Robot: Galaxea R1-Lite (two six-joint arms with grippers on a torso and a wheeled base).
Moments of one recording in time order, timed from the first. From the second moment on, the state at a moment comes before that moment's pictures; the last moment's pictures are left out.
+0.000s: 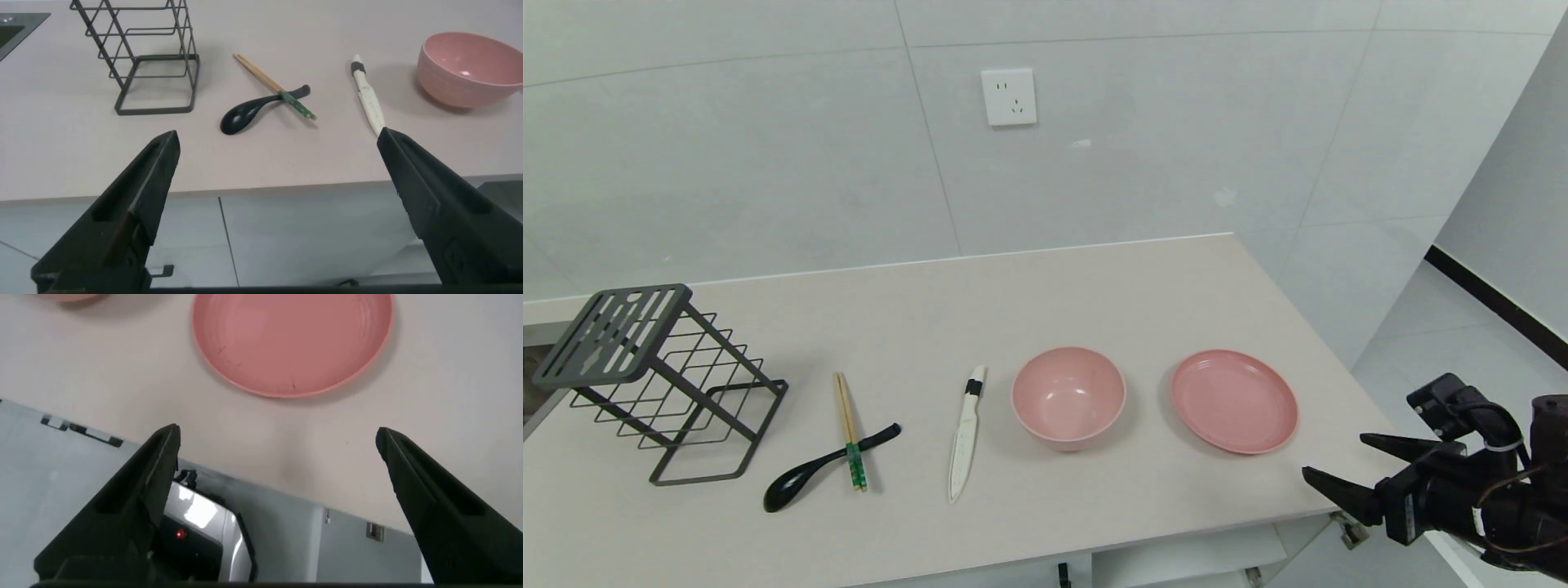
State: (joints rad) left arm 0.00 0.00 0.00 0.00 0.05 -0.05; right arm 0.18 1.64 -0.16 -1.05 0.25 -0.12
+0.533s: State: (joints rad) left arm 0.00 0.00 0.00 0.00 0.05 -0.05; right arm 0.08 1.87 -0.39 -1.11 0.31 -0.18
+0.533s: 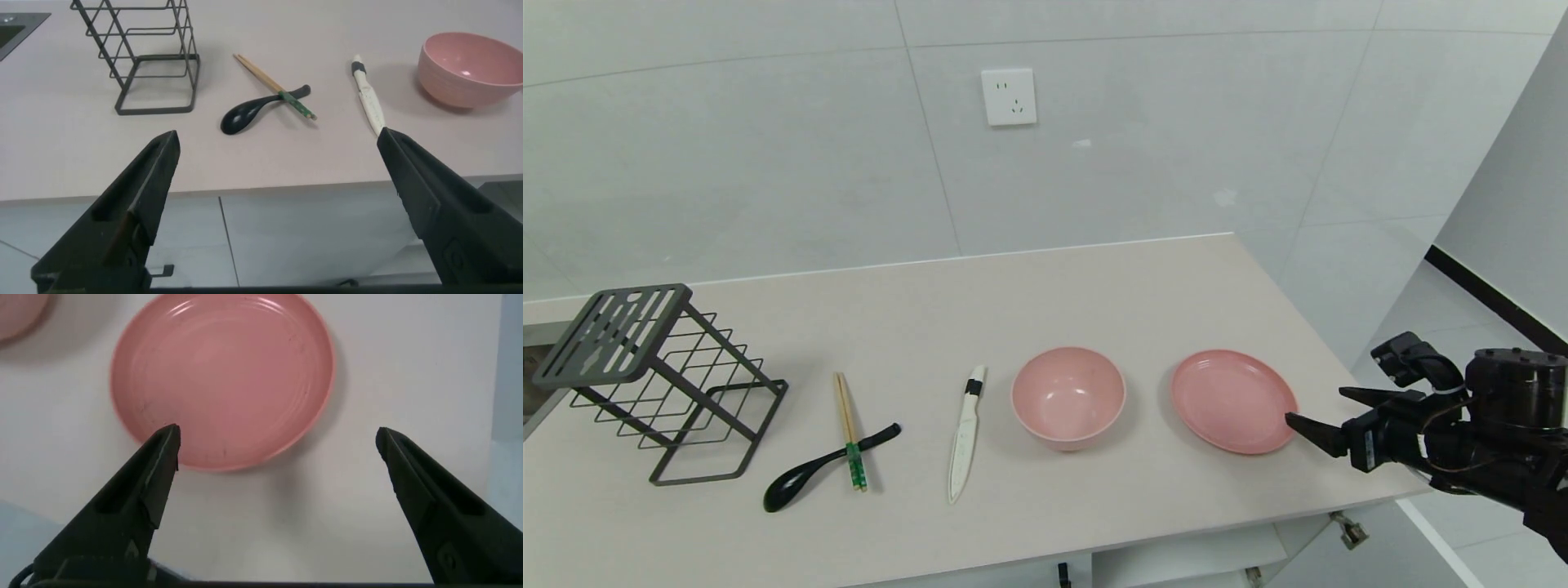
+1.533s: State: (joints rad) left arm 0.00 0.00 0.00 0.00 0.05 -0.05; right arm 0.11 2.15 -0.65 -1.12 0.32 -0.18
